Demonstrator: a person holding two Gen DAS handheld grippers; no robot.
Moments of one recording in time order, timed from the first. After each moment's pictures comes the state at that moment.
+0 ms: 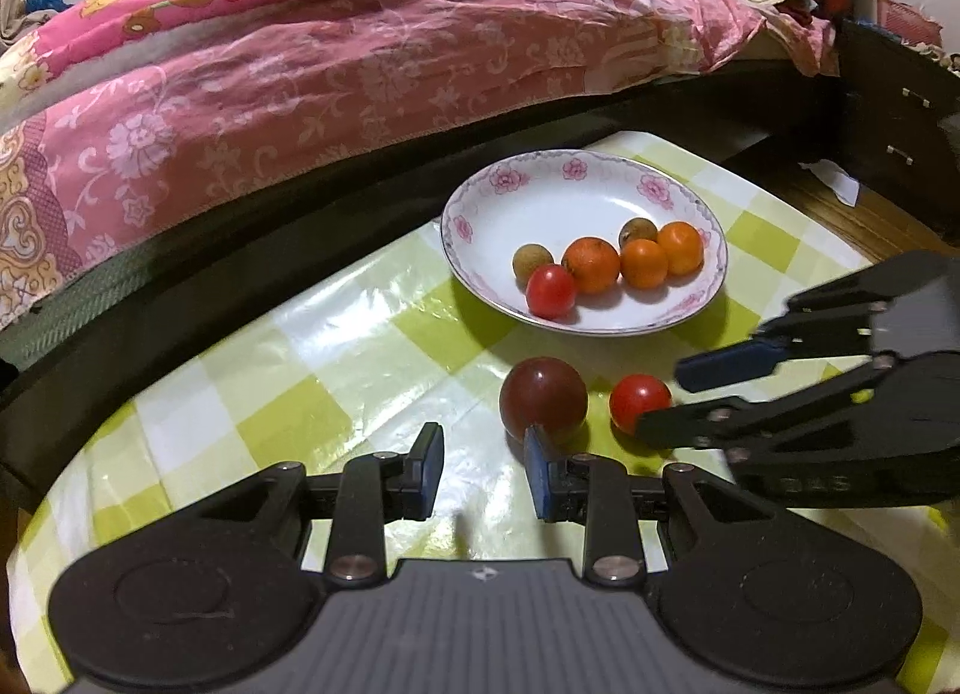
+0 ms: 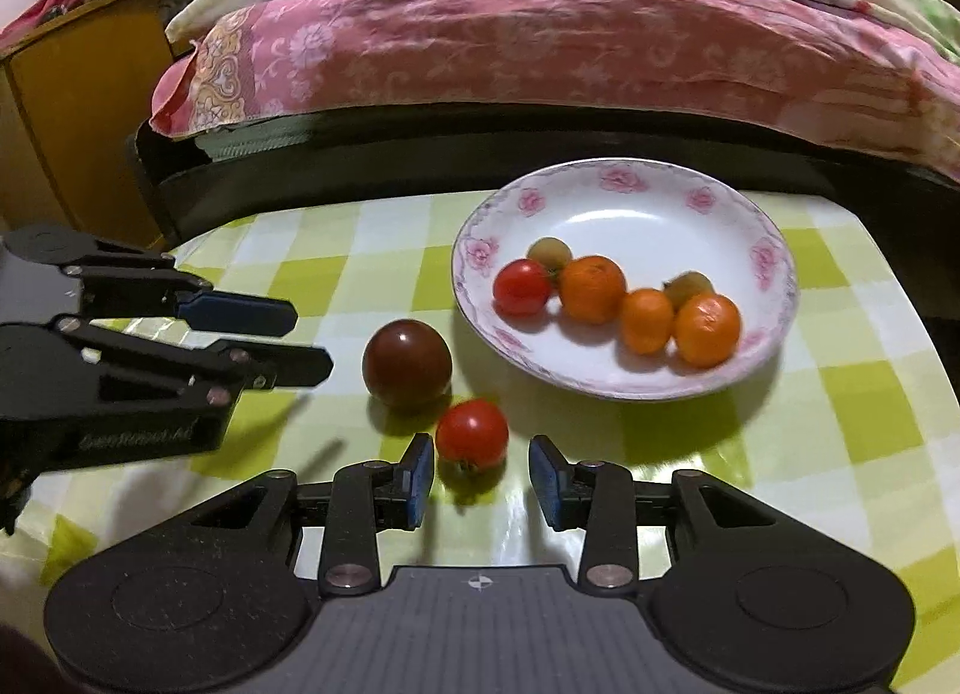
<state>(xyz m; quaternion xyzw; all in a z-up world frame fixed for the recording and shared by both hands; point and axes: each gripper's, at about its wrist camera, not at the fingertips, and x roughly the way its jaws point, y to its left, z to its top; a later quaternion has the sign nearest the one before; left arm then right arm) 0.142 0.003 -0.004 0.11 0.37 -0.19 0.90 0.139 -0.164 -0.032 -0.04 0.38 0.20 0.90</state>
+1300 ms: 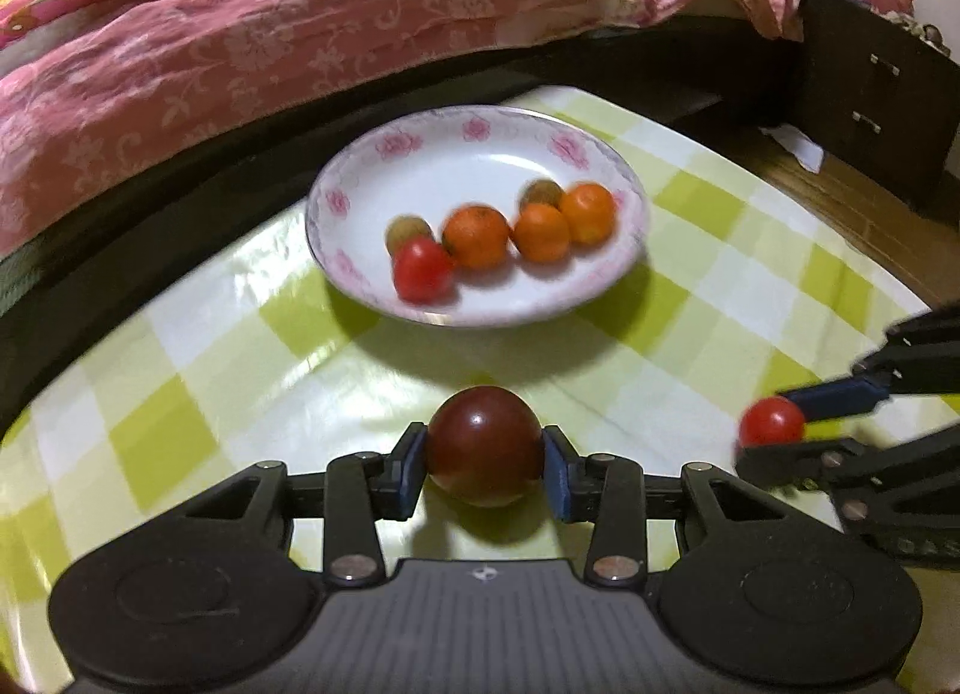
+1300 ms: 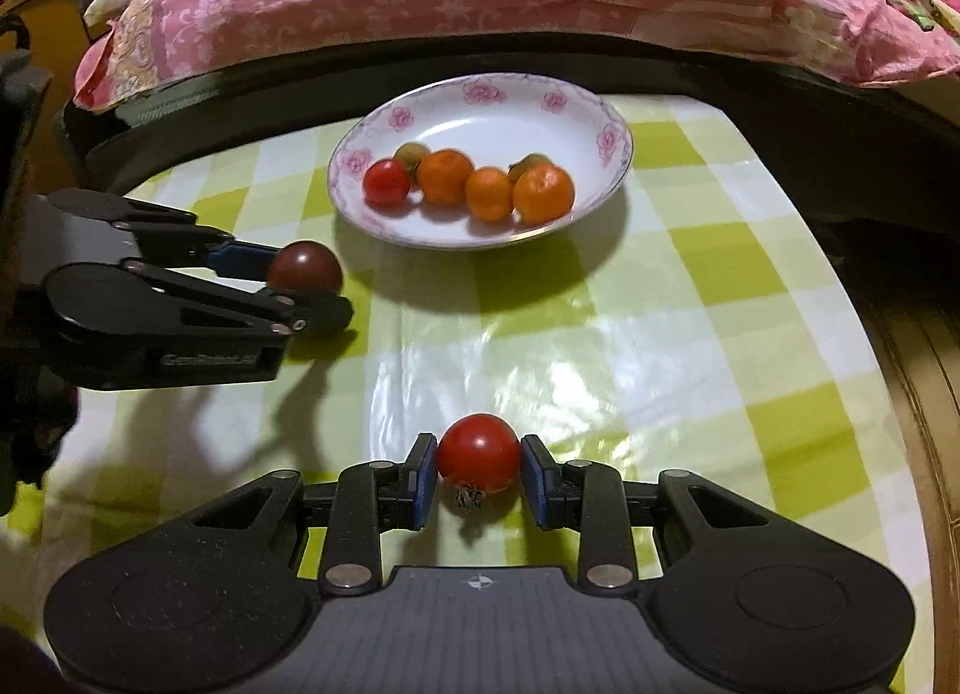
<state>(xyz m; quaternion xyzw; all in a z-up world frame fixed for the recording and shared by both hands) 0.140 -0.050 -0.021 0.11 0.41 -0.23 0.88 0.089 -0.215 -0.034 -0.03 0.44 0.11 0.89</state>
